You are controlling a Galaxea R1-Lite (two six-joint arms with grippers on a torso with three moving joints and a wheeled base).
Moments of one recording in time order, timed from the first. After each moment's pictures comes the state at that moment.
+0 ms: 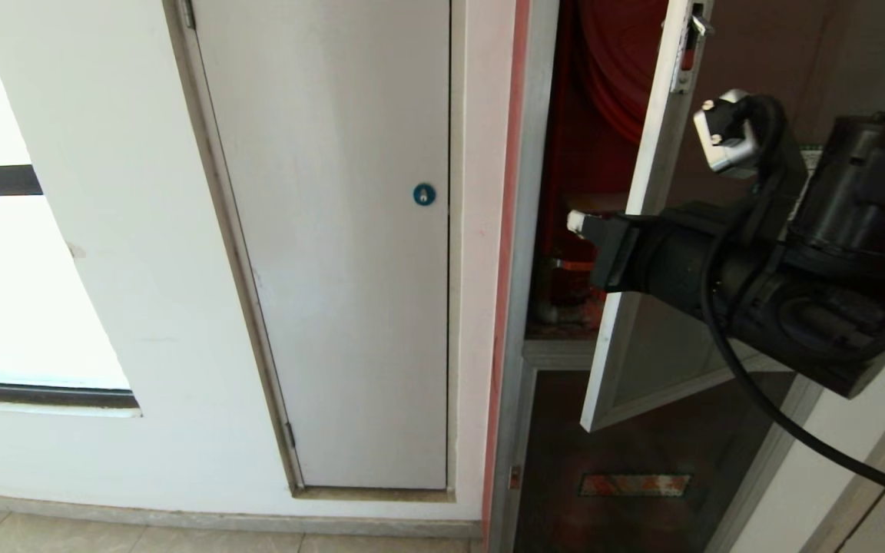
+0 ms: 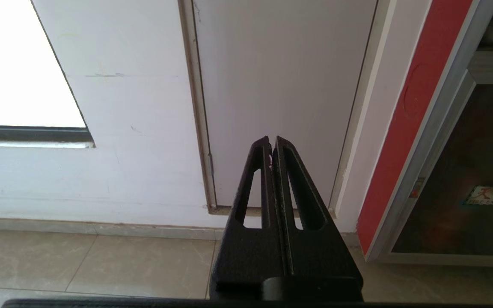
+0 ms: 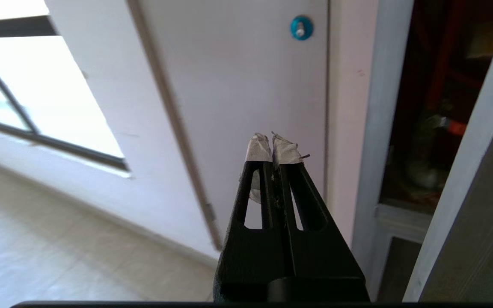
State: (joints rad) left arm 0.00 0.00 0.00 0.00 0.01 -0.01; right arm 0.64 1.57 -0.98 -0.62 -0.24 0.17
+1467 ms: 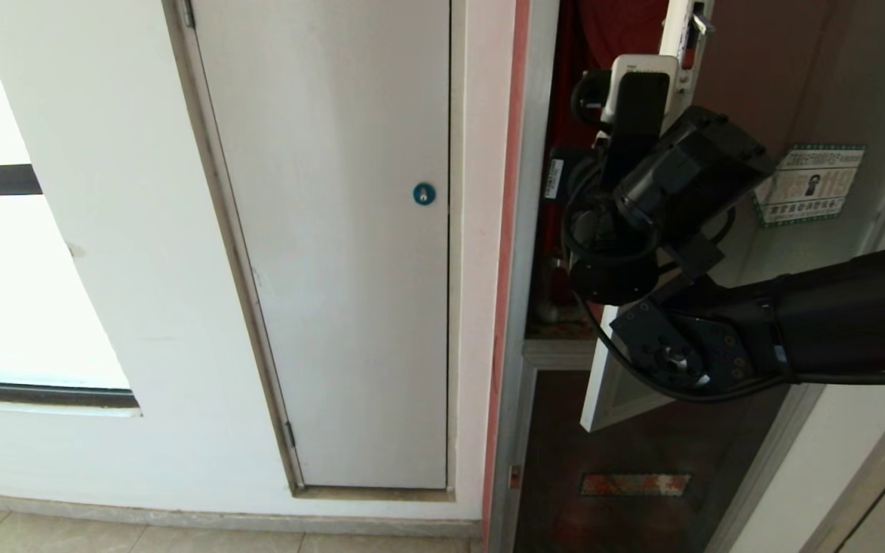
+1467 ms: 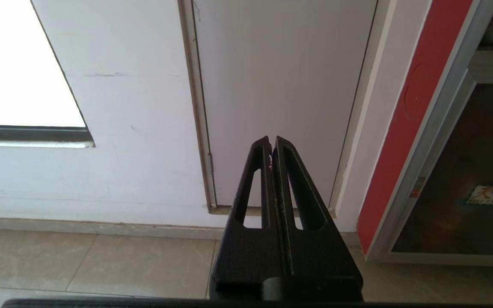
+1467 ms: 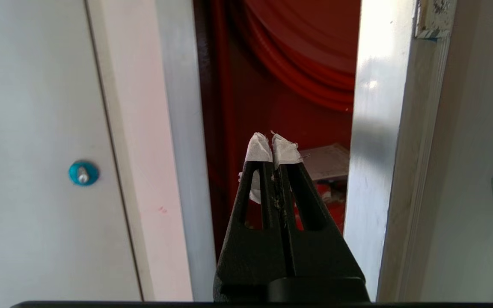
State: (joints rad) left arm 0.00 0.00 0.00 0.00 0.01 -0.01; right arm 0.63 2.01 -1.37 -1.23 -0.87 -0.42
